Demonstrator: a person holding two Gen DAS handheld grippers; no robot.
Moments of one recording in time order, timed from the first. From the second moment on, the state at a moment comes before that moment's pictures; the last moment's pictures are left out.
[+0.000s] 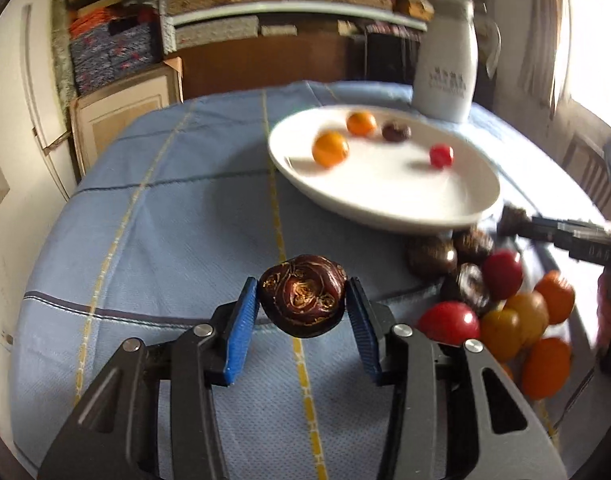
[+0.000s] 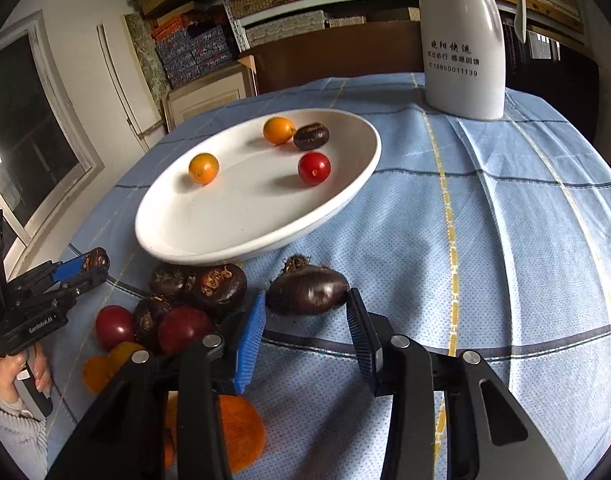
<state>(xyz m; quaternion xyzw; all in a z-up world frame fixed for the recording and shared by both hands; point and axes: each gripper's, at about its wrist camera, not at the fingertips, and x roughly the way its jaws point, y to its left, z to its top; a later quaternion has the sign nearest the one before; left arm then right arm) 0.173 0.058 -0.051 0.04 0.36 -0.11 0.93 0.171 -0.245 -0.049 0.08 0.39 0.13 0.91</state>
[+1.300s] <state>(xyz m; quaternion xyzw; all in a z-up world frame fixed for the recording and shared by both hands) 0.194 0.049 -0.026 -0.01 0.32 -0.10 0.94 0.192 -0.255 -0.016 0.12 0.31 0.14 0.93</state>
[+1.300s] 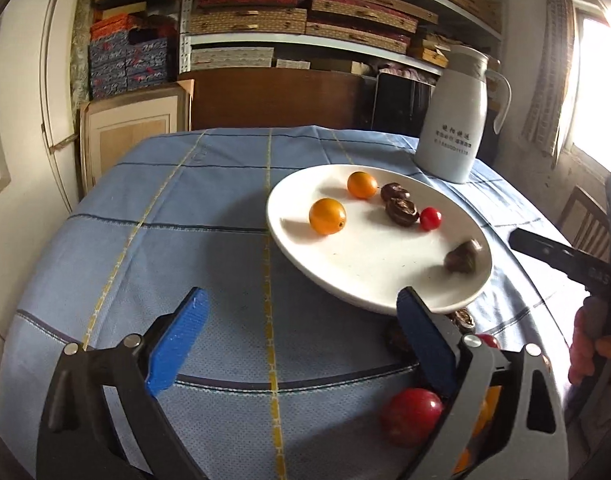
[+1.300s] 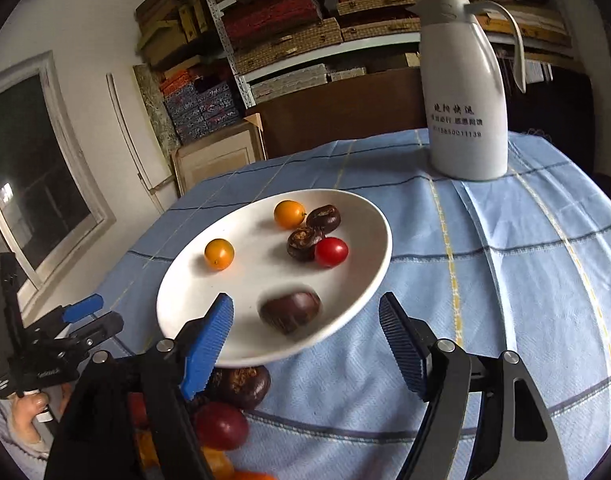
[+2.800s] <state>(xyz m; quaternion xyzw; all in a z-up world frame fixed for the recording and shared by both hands) 0.165 0.029 -0.047 0.08 0.35 -0.13 0.93 0.130 -0.232 -0.034 0.10 0.38 0.22 0.89</state>
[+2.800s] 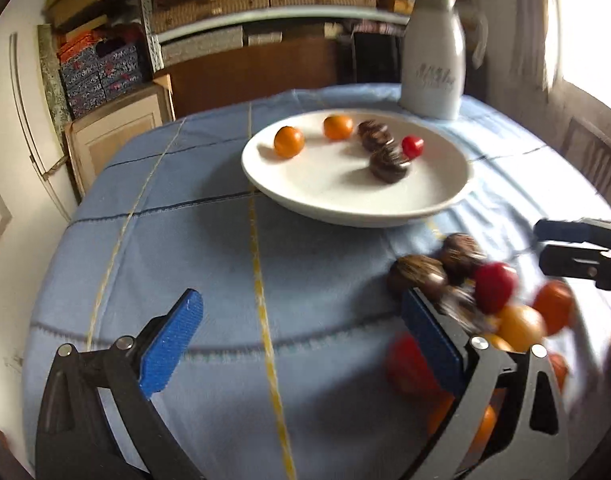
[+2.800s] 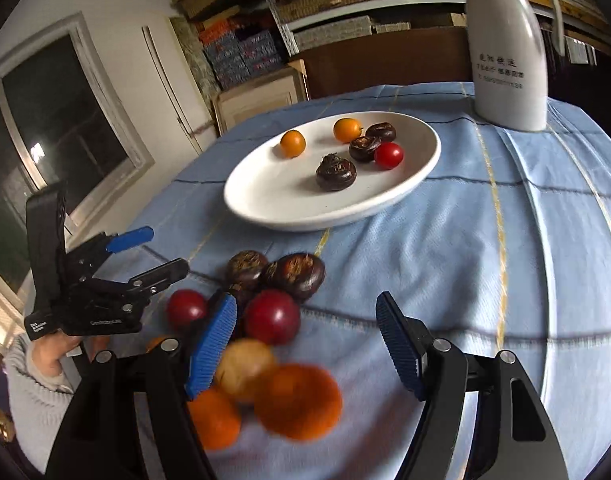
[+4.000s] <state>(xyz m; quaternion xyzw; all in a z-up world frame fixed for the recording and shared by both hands) 0.142 0.002 -0.026 0.09 0.36 -0.20 0.91 0.114 -0.246 -0.015 0.14 0.37 0.22 0.89</state>
